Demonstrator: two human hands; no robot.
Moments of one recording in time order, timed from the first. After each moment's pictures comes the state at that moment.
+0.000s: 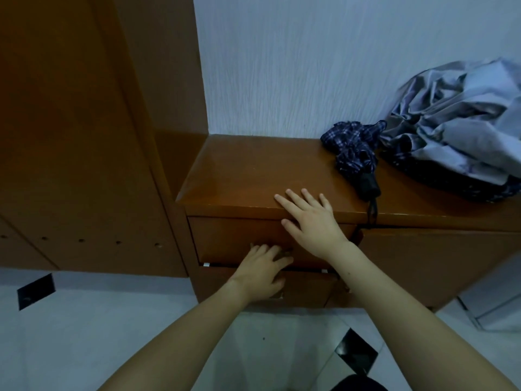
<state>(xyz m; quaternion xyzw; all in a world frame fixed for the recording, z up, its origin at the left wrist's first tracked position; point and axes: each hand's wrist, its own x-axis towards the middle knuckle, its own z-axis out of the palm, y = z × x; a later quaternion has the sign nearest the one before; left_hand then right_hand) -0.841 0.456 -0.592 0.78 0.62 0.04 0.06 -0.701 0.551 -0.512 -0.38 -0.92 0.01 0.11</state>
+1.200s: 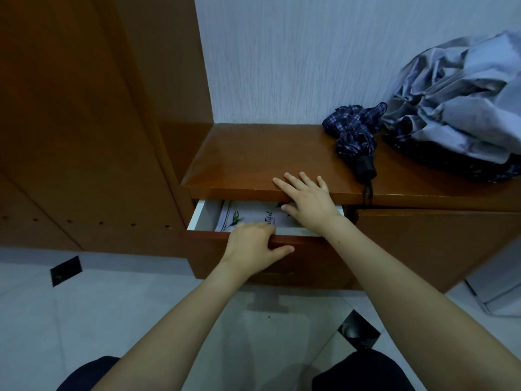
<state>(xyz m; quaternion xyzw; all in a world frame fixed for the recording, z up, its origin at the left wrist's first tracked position) -0.822 0.424 -0.538 0.68 0.72 0.12 -0.03 -0.699 0.557 -0.508 -0.37 -0.93 -0.01 0.07</state>
